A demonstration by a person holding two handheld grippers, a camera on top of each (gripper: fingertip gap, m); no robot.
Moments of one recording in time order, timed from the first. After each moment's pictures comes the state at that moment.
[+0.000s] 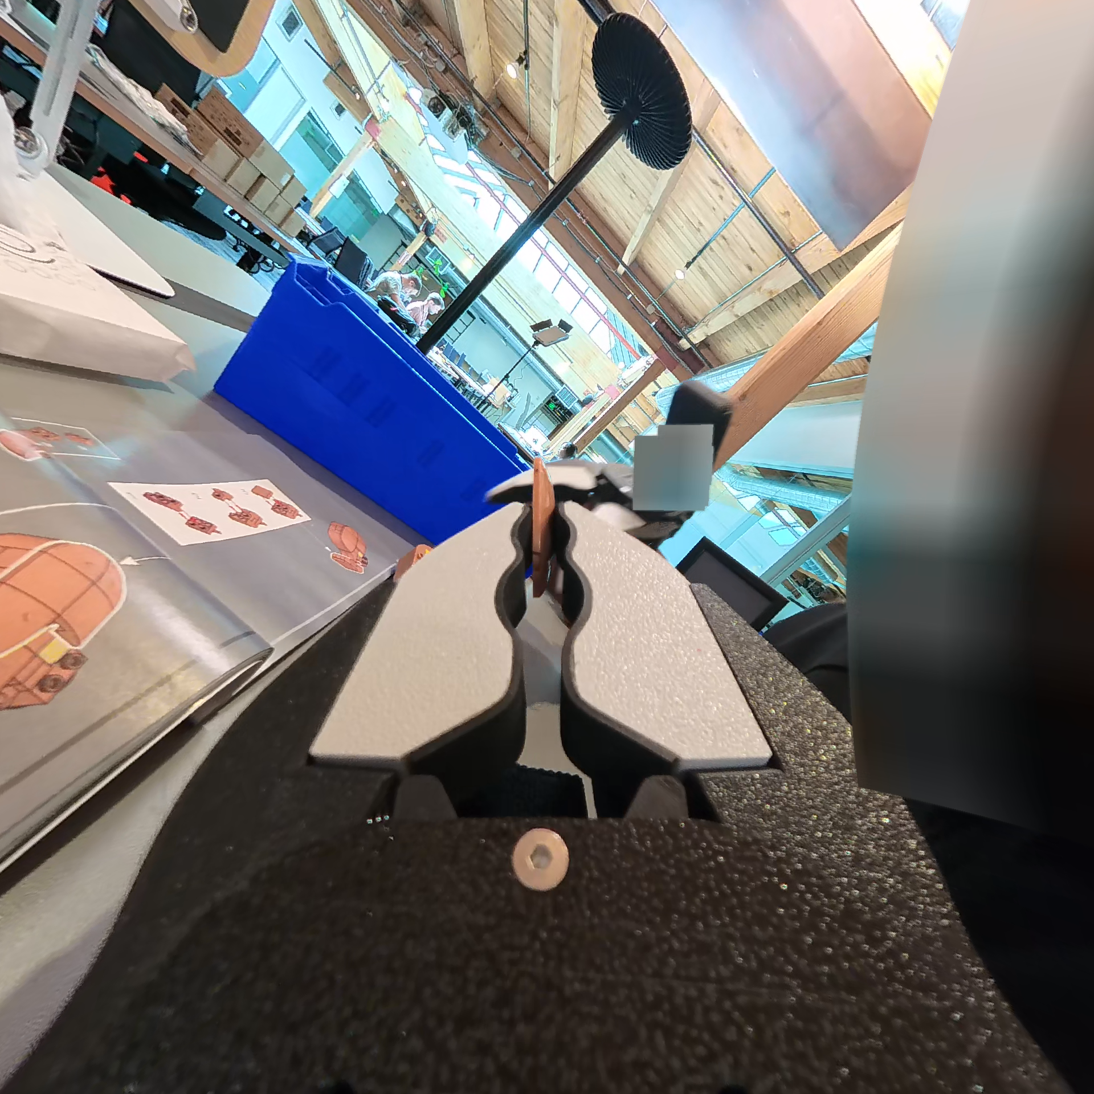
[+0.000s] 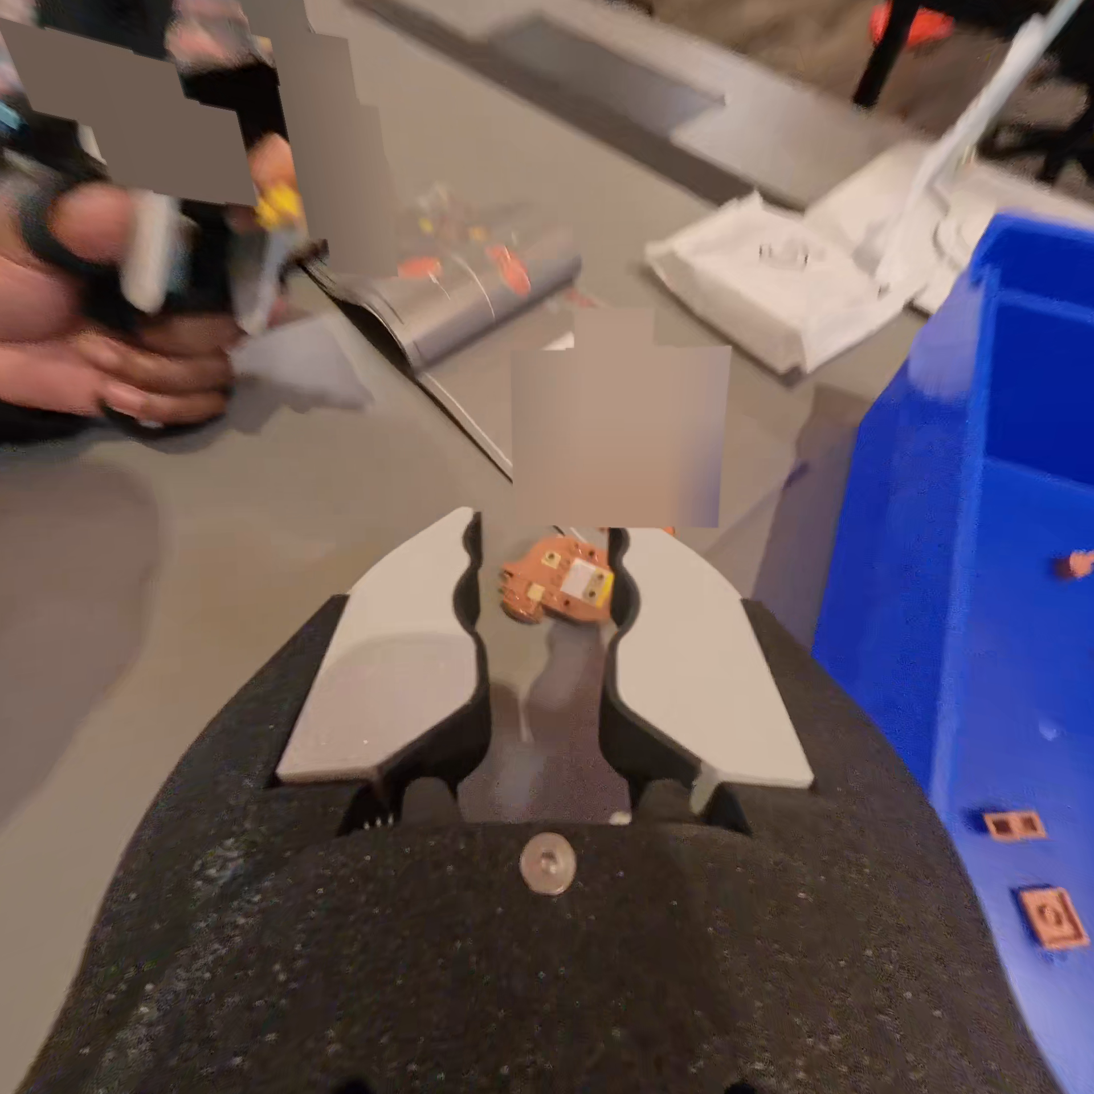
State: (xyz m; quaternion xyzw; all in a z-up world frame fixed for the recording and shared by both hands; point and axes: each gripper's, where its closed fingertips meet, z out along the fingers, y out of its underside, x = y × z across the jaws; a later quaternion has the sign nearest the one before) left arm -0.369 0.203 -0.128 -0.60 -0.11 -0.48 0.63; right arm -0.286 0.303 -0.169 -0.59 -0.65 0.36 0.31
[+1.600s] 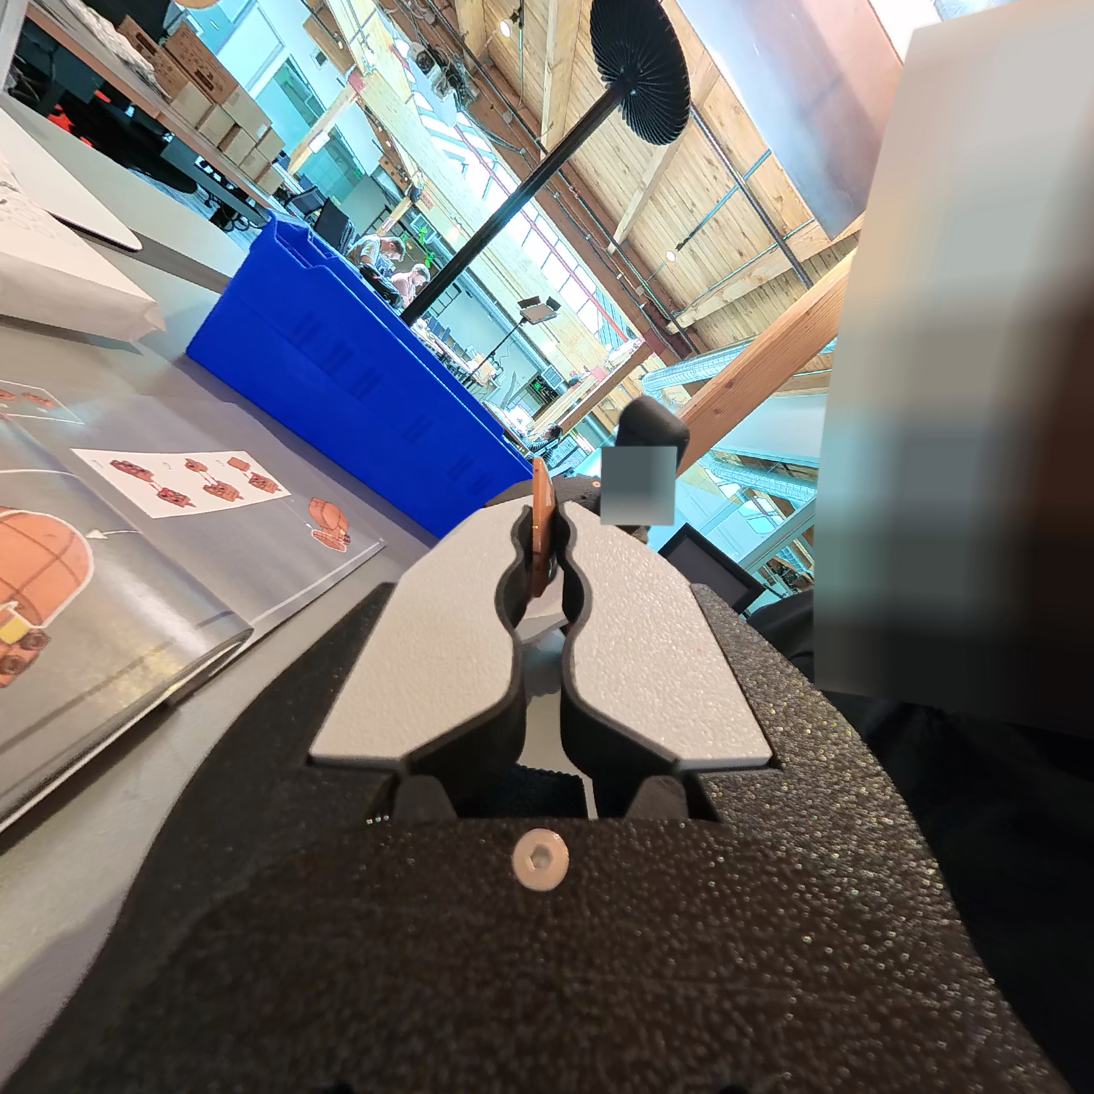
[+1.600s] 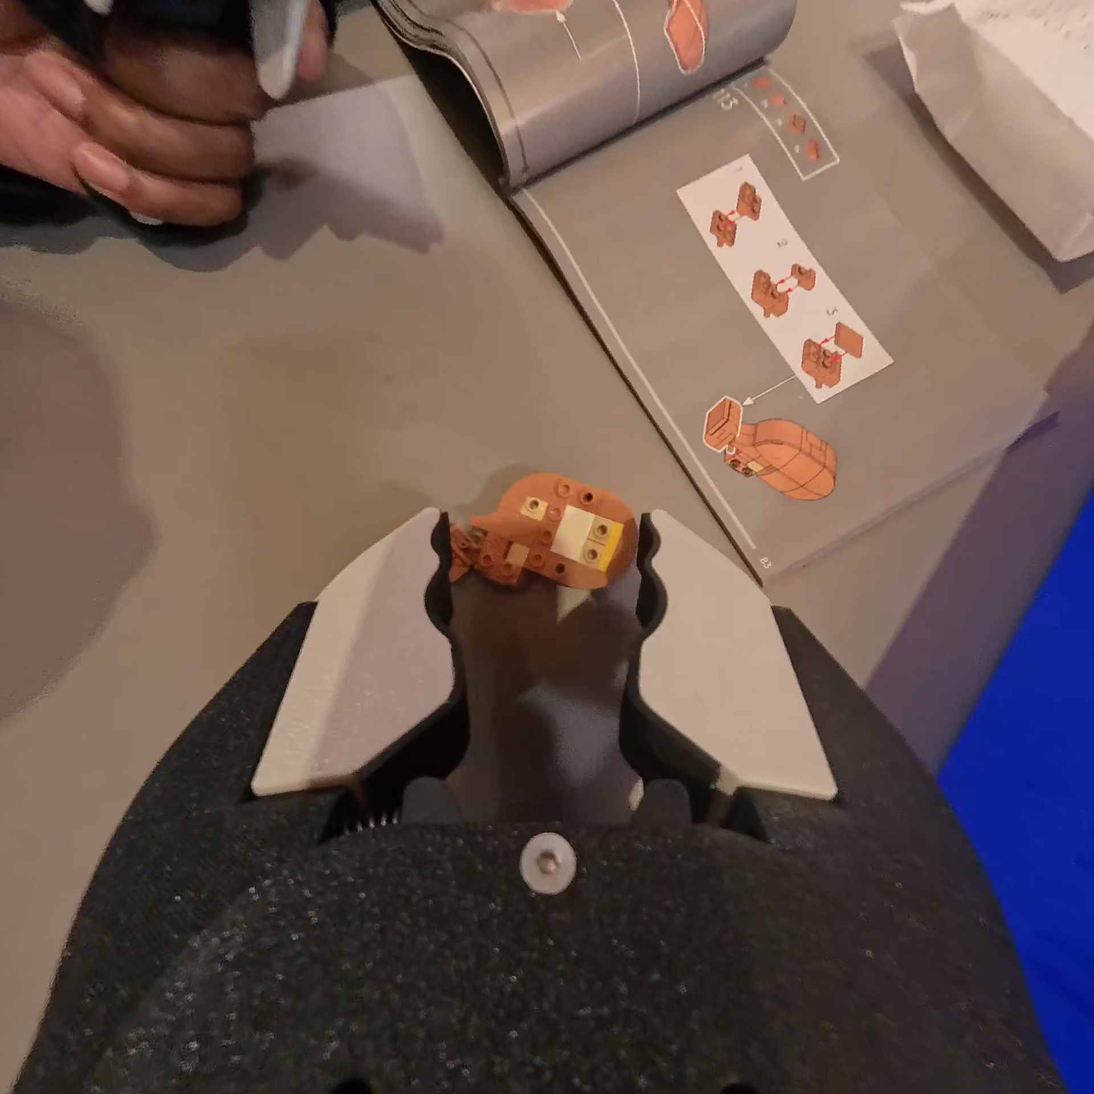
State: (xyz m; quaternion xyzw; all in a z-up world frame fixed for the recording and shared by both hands) left arm -0.363 0.201 -0.131 -0.61 -0.10 -0.50 0.61; right arm -0.276 0.267 -0.223 -0.55 -0.74 0.32 0.20
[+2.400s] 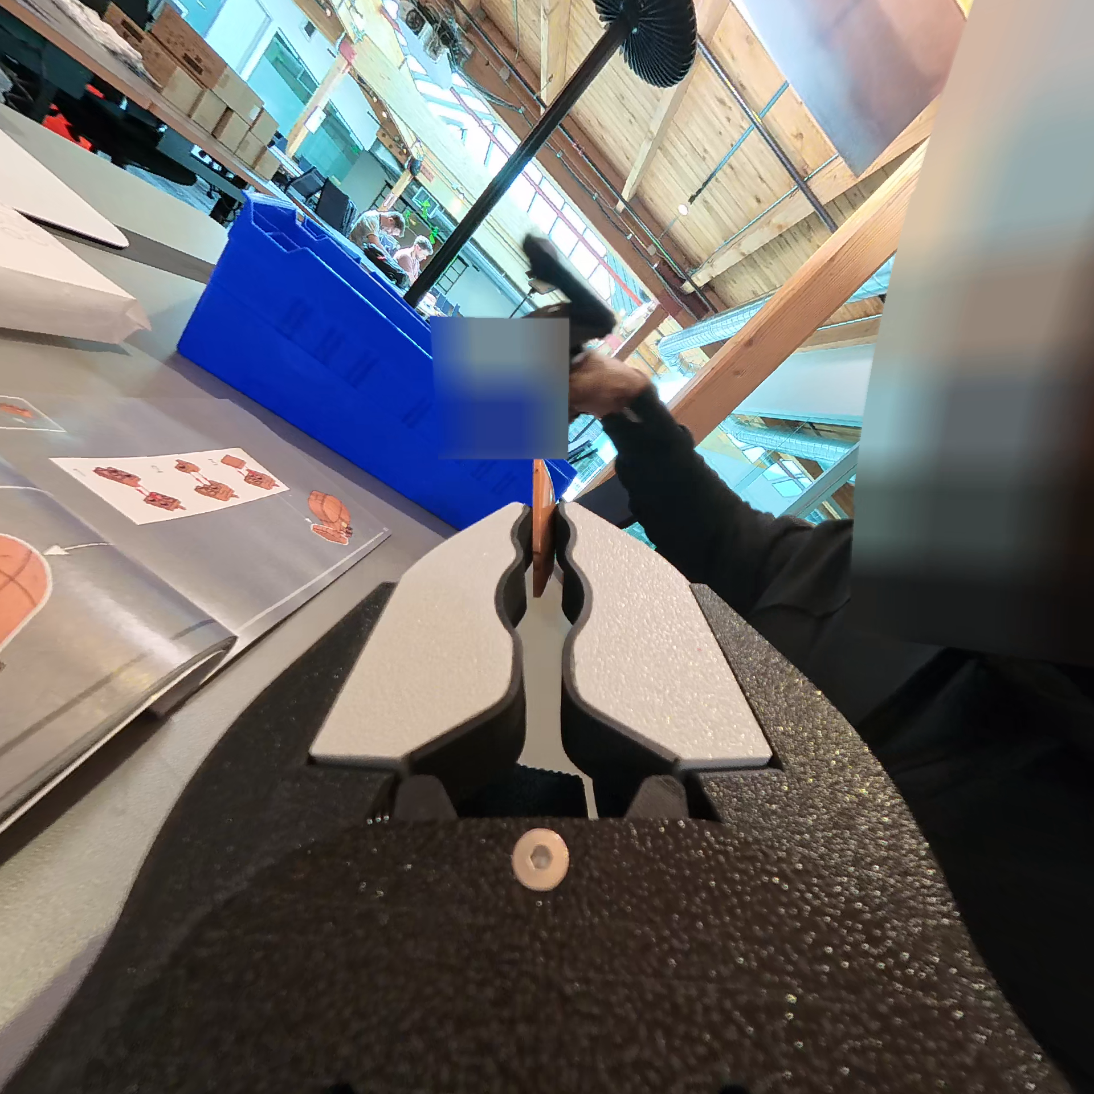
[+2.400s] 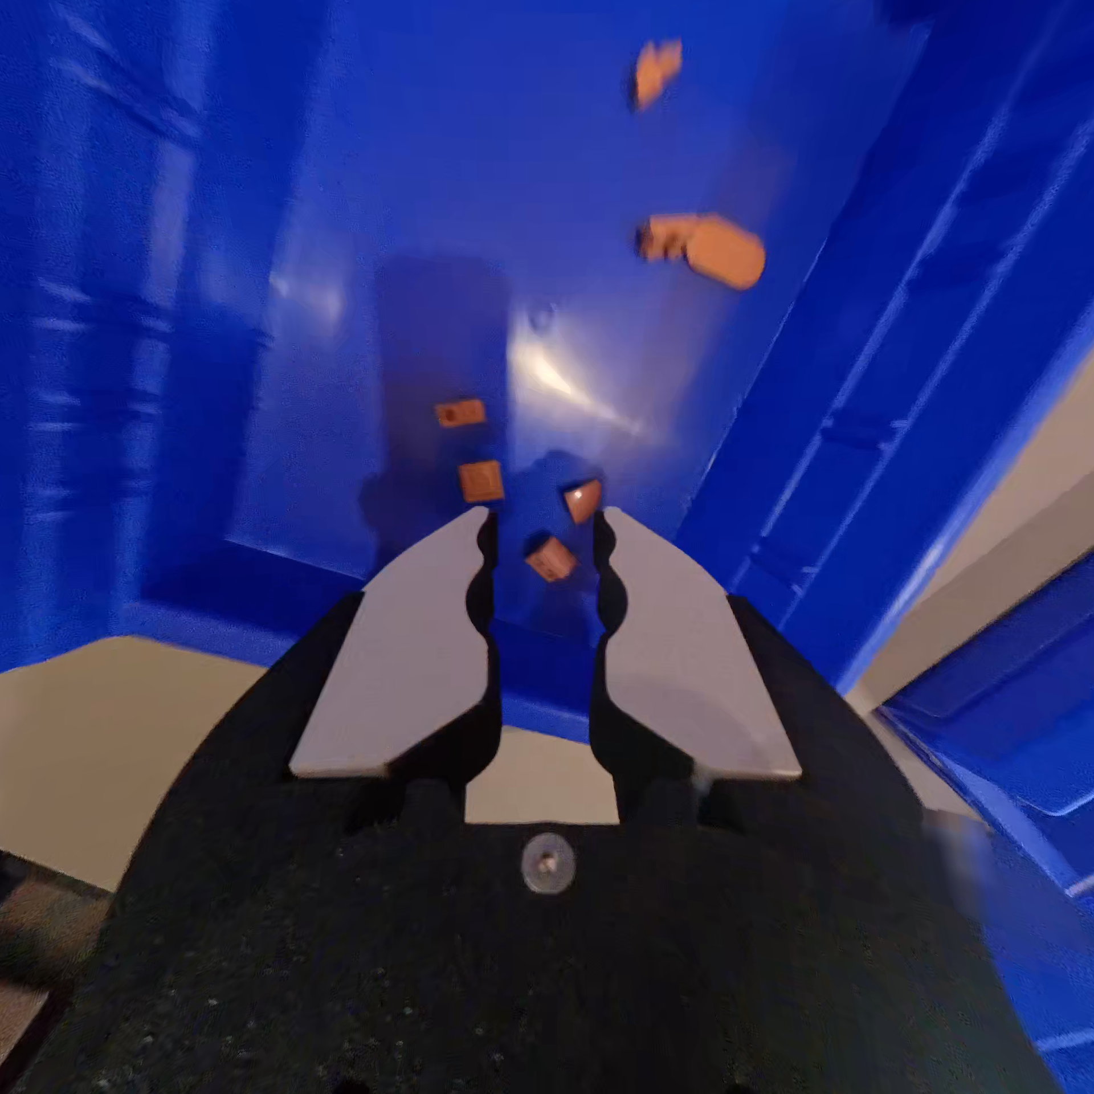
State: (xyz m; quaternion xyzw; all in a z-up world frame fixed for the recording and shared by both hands) left arm -0.352 0.202 -0.133 -0.63 -0.07 -0.47 0.61; right arm -0.186 0.513 -0.192 -0.67 -0.73 0.04 0.10
